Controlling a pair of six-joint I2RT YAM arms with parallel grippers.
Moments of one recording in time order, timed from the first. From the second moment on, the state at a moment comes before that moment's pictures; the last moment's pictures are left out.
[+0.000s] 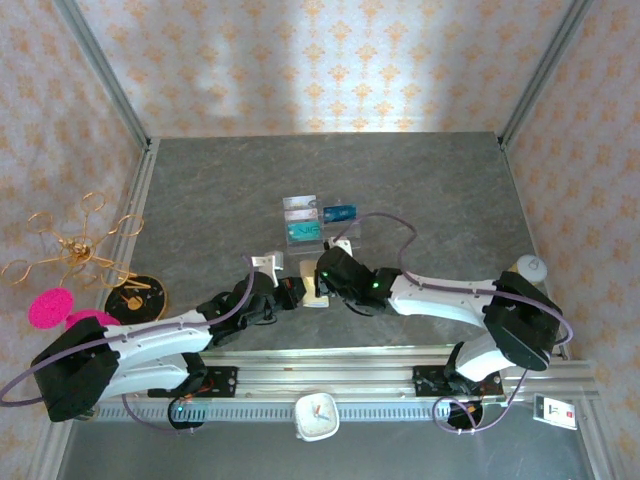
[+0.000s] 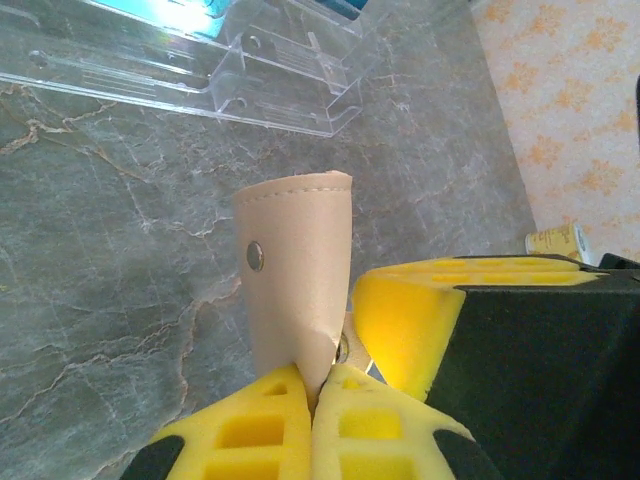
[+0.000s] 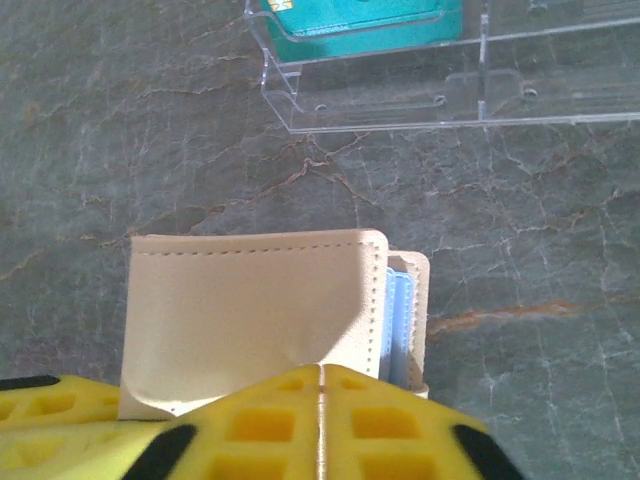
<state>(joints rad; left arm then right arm) -0.85 1.08 0.31 0.30 -0.10 -0.99 1.03 1.46 0.82 -0.16 0.22 0.81</state>
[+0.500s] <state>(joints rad) -0.85 1.06 0.31 0.30 -0.10 -0.99 1.03 1.39 0.71 -0.22 0.29 0.81</state>
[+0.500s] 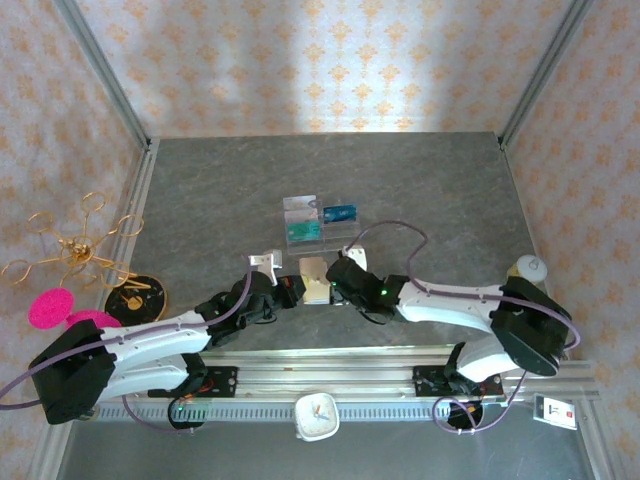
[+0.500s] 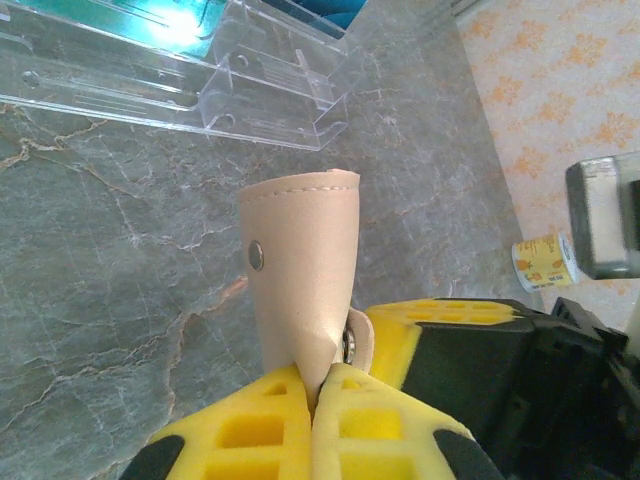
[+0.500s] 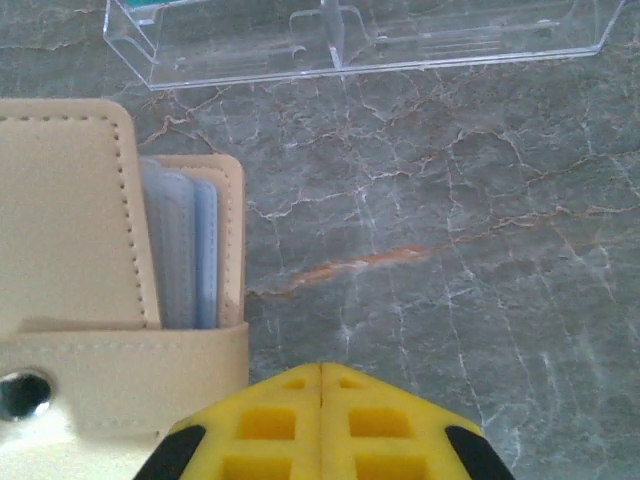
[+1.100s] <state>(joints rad) -0.85 1.05 0.31 0.31 -0.11 -0.99 1.03 1.42 0.81 -0.18 0.21 0.85</state>
